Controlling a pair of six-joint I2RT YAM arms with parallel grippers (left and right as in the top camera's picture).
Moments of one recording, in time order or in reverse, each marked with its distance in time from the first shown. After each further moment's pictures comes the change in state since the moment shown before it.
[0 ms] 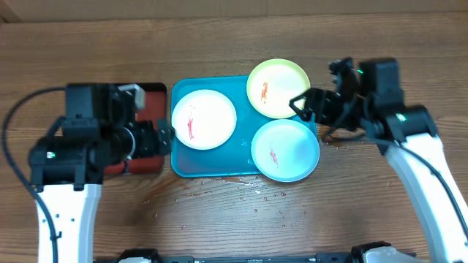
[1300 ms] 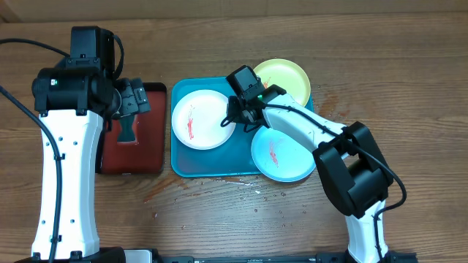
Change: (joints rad) left arm 0.000 0.344 0.343 -0.117 -0.466 -0.158; right arm 0.425 0.763 0.288 0.255 0.482 0.298
